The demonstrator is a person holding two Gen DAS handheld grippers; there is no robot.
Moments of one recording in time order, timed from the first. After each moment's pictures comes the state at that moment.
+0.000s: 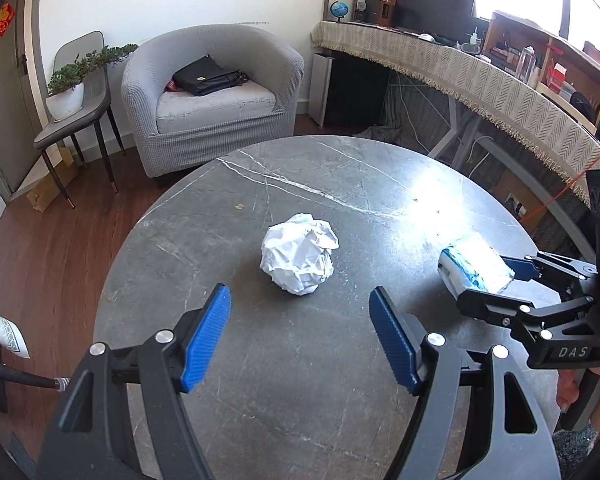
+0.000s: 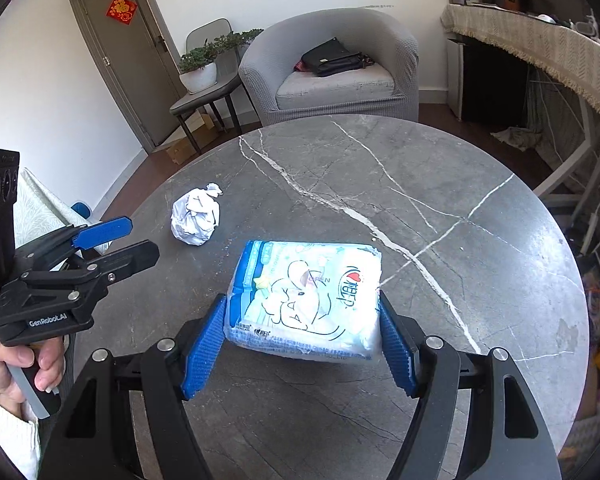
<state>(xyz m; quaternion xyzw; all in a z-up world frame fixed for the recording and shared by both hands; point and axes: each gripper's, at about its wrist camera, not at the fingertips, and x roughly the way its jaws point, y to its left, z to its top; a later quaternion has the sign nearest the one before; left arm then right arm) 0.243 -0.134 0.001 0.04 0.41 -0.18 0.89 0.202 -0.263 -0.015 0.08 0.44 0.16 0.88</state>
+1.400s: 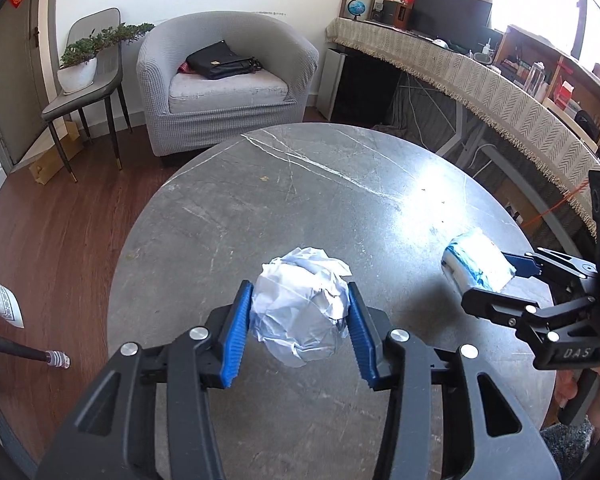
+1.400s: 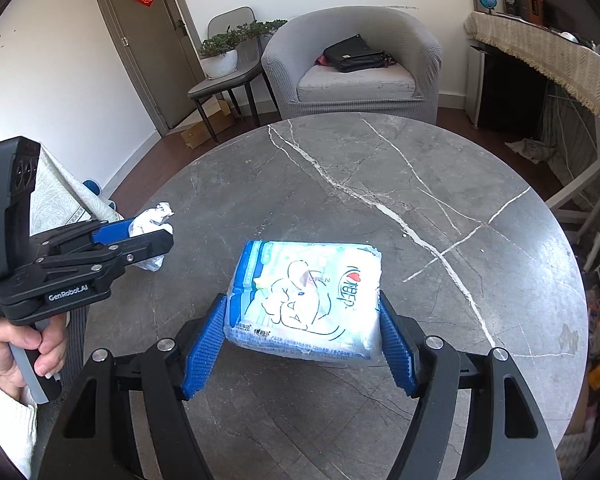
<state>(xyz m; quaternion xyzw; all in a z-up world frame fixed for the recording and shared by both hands) 0.214 -0.098 0.003 0.00 0.42 -0.17 0.89 0.195 -0.231 -0.004 0.04 0.45 0.19 0.87</state>
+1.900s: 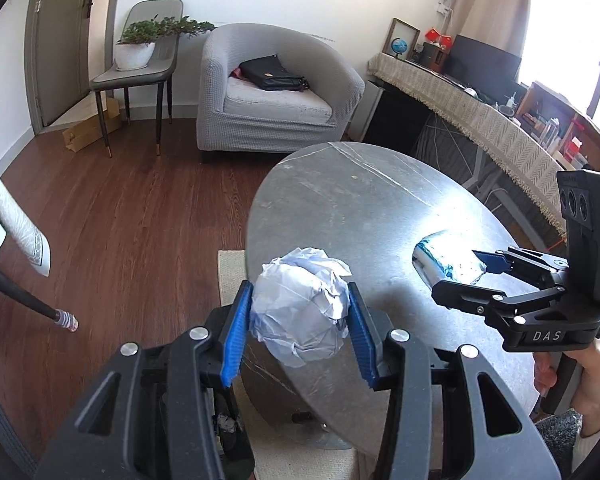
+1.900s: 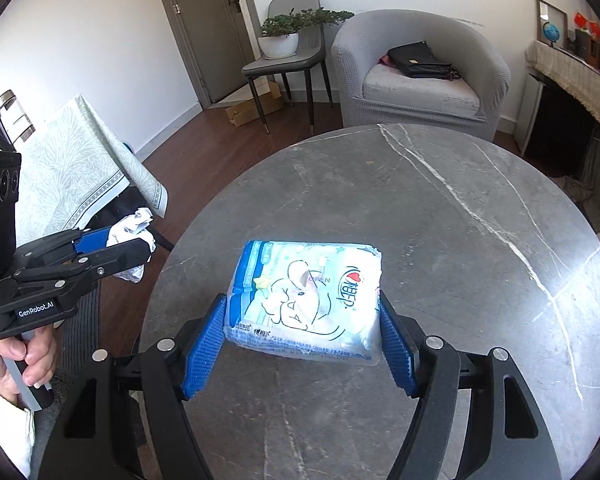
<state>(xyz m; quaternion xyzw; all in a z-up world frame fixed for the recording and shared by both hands) 0.155 0.019 0.009 -0.09 0.39 -0.13 0.91 0.187 -0.116 0.005 -0.02 0.45 0.27 0.85</state>
